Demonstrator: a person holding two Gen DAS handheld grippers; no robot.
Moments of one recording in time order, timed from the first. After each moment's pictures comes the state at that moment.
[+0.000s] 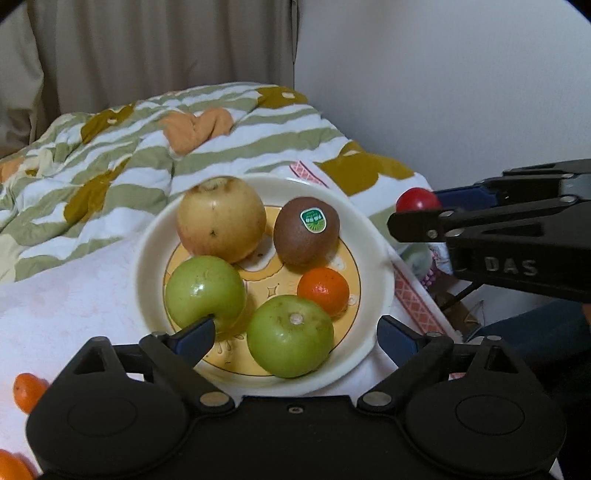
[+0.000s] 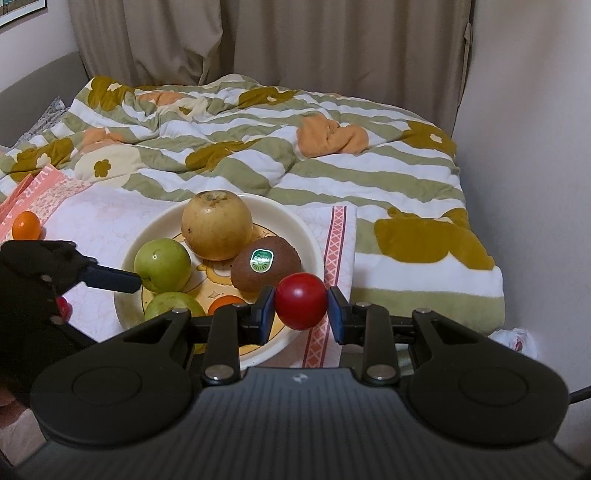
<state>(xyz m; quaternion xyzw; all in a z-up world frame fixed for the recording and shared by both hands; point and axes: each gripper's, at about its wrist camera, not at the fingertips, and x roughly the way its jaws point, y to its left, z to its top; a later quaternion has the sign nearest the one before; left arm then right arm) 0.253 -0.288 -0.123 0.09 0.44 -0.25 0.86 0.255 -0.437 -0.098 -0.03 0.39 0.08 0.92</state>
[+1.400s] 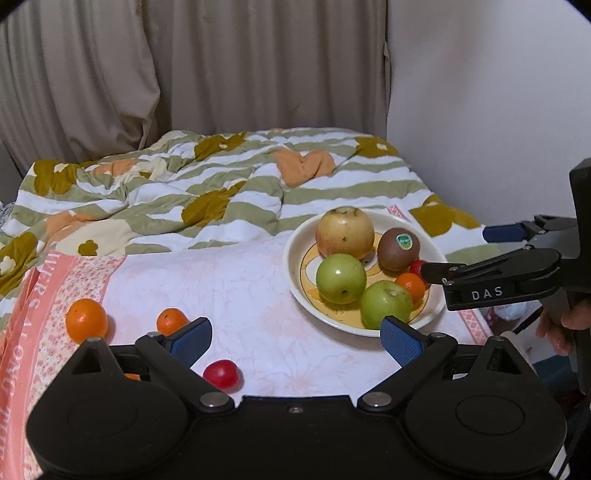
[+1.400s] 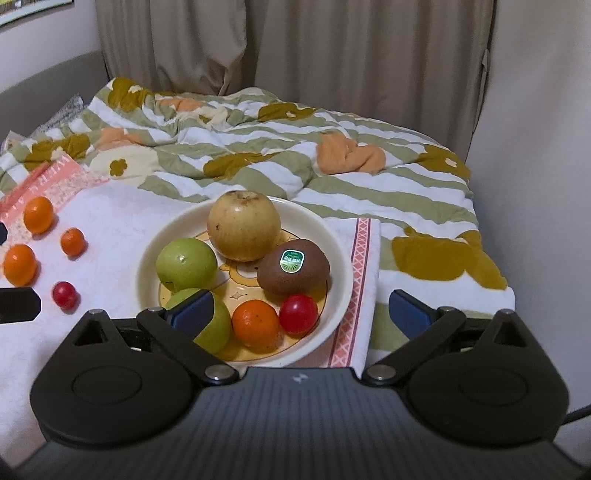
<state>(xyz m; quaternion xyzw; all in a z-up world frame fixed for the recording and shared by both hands) 0.171 -0.209 -0.064 0.06 0.37 -0.10 0.92 0.236 -0.418 -0.109 -0.05 0.35 0.10 0.93</state>
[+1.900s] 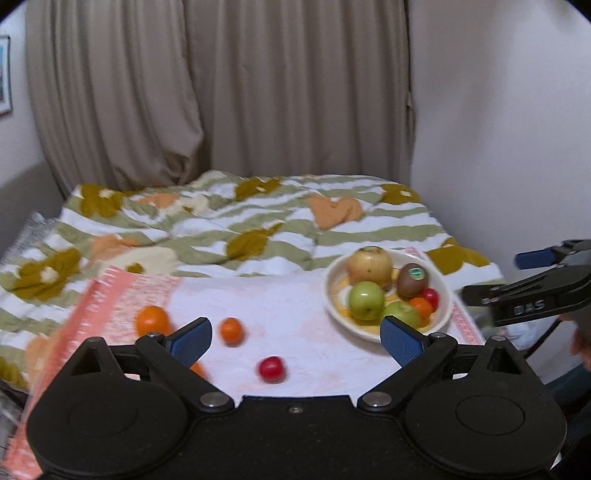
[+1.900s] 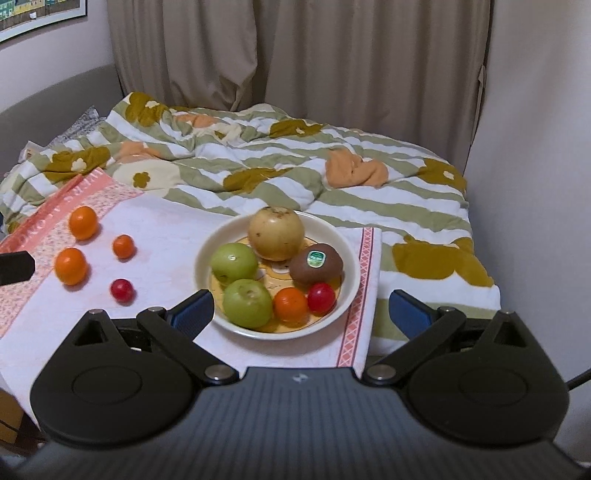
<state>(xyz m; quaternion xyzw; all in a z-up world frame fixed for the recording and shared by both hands) 0.096 -0.176 -0.016 0.06 0.30 -0.05 0.95 0.168 -0.408 -0.056 -0.05 0.34 0.11 0.93</state>
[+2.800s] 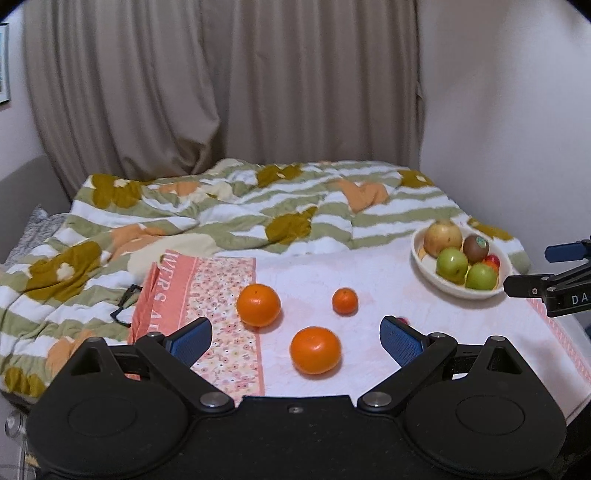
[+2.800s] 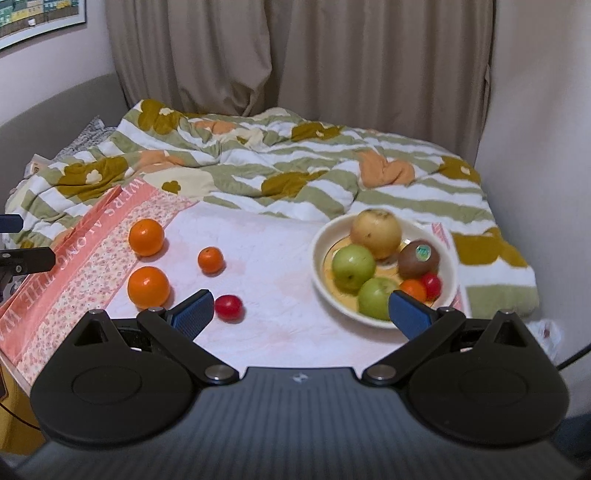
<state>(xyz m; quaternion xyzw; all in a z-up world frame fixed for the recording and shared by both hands) 0.110 -0.001 -0.030 0.07 0.32 -0.09 0.94 0.132 -0.263 -0.053 -0.02 0.34 0.08 0.94</state>
